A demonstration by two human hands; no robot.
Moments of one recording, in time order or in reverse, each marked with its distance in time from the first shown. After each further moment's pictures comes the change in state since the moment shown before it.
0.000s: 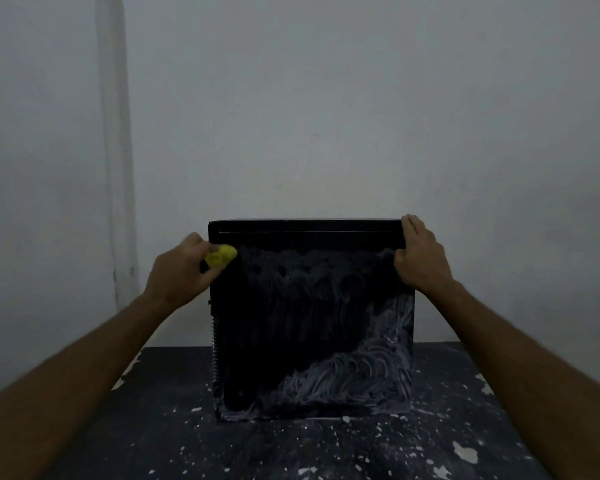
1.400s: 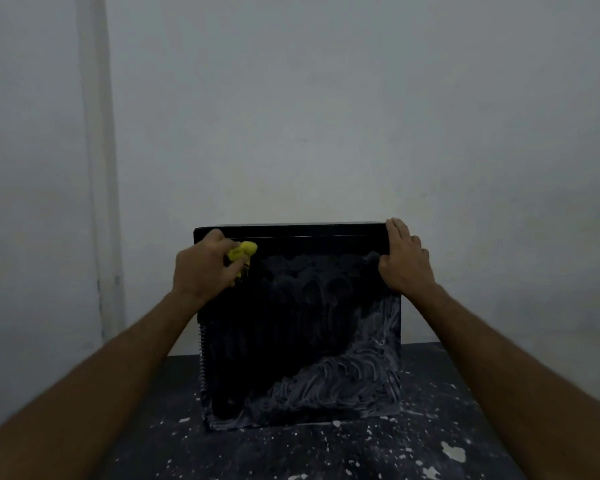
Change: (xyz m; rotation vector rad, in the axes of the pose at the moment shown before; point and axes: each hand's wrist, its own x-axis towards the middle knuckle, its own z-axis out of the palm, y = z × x) left_hand 0.028 0.055 0.014 -0.014 0.068 0.012; right_hand -0.006 -0.004 0.002 -0.031 0.007 0.032
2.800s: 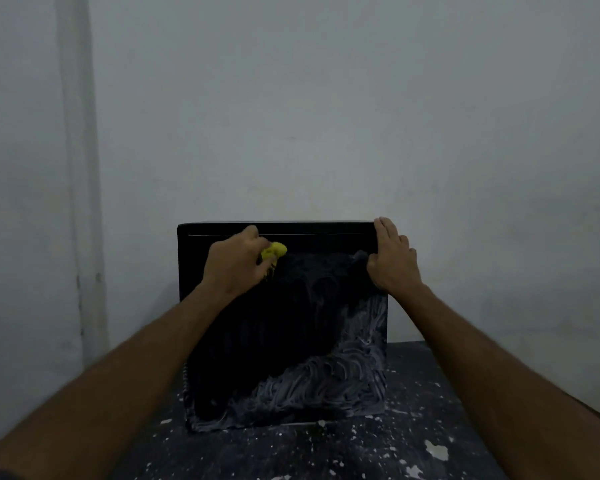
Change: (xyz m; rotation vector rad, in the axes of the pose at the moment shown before) left_hand 0.024 0.066 0.030 0.036 -0.009 0.131; right_hand 0.001 0.004 0.004 0.011 0.014 -0.006
